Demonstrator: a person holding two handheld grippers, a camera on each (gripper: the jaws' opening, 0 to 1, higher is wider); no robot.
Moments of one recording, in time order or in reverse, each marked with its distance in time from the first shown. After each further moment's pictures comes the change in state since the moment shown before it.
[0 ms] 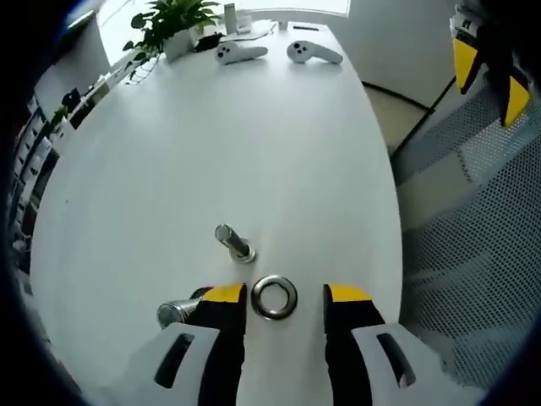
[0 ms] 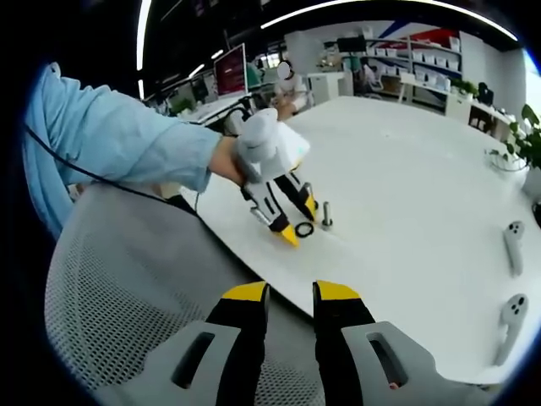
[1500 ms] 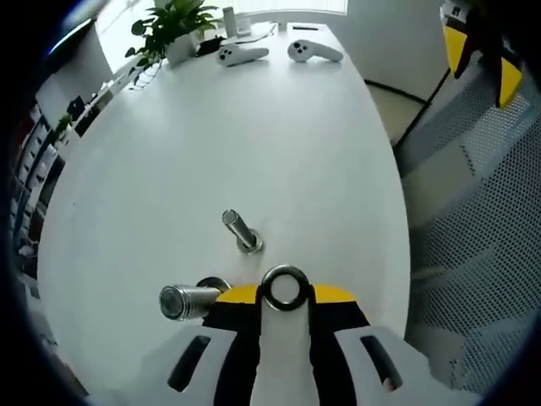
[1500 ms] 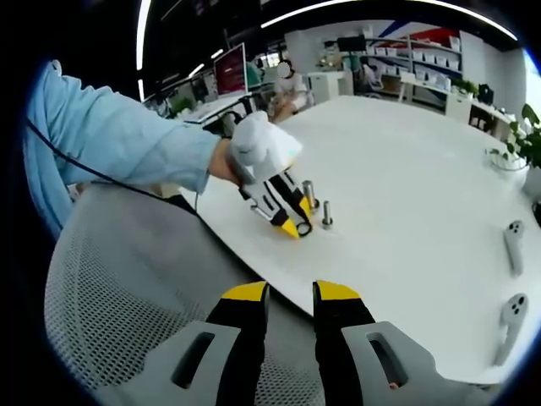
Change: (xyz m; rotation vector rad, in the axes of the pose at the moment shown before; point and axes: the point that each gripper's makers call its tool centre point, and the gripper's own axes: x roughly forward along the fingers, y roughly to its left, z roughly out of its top) left arm -0.006 0.006 -0.005 0.019 -0.038 0.055; right arm 0.001 -0.001 -0.001 -0.002 0.007 -0.002
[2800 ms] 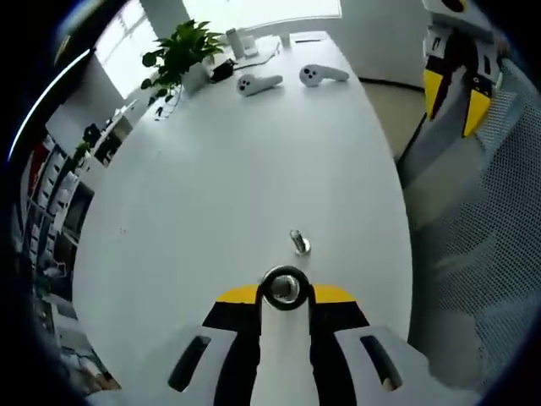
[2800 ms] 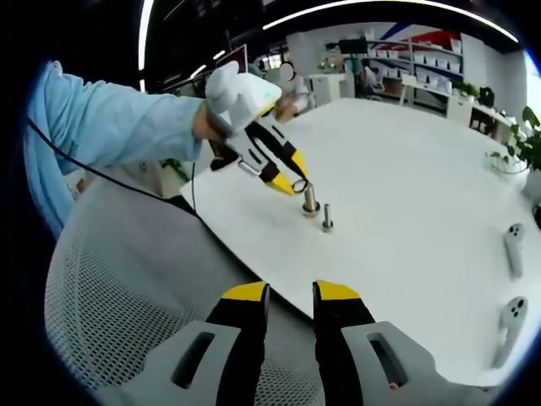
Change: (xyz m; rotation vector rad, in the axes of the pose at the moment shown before) left arm -0.071 0.037 0.022 0.103 -0.019 0.144; right arm 0.000 0.001 0.002 -0.010 -0.011 0.003
